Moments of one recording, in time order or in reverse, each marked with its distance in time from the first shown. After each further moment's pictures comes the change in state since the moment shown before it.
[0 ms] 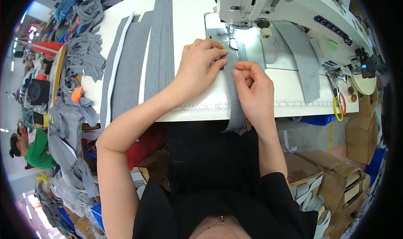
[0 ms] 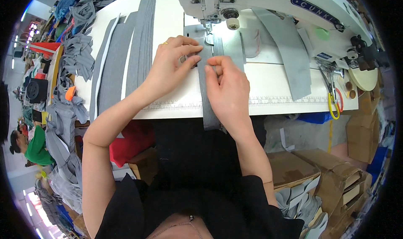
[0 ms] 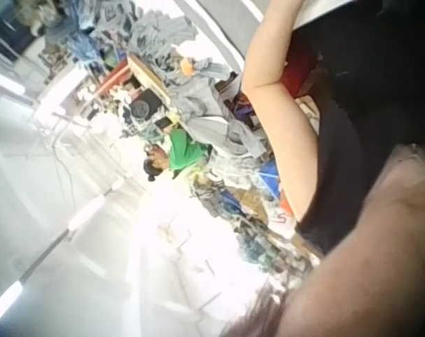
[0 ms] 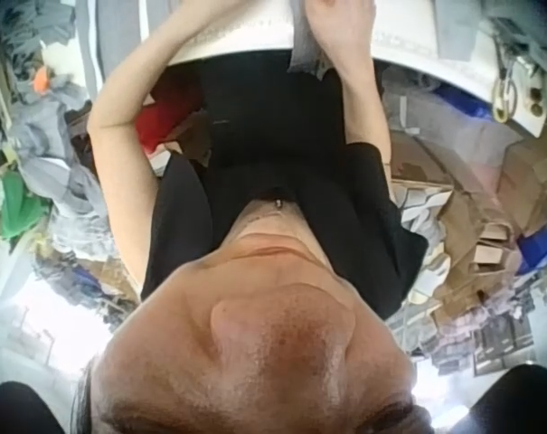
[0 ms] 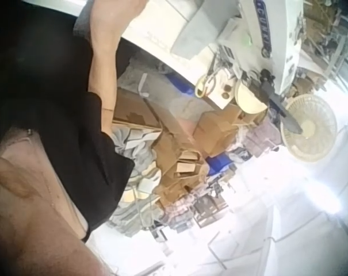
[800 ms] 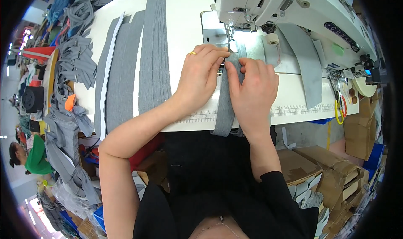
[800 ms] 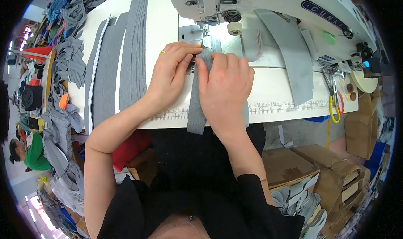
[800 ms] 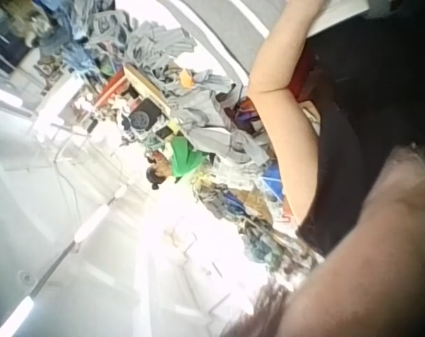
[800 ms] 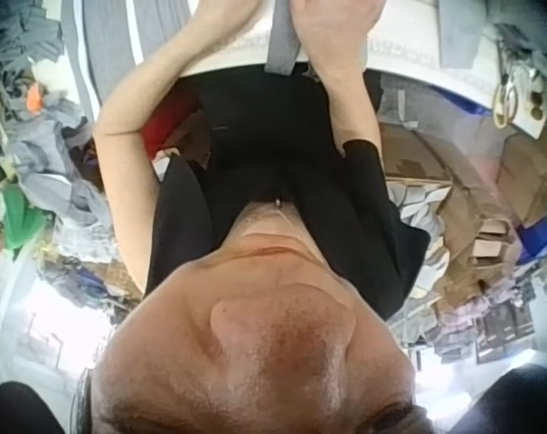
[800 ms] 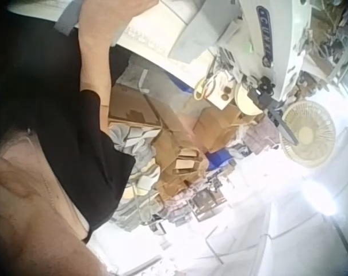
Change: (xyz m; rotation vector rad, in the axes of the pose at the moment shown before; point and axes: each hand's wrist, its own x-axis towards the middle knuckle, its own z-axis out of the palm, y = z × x) left_hand -0.002 -0.001 0.018 -0.186 0.138 0.003; right_hand 0.021 0.010 0.029 -0.638 0.344 -0.383
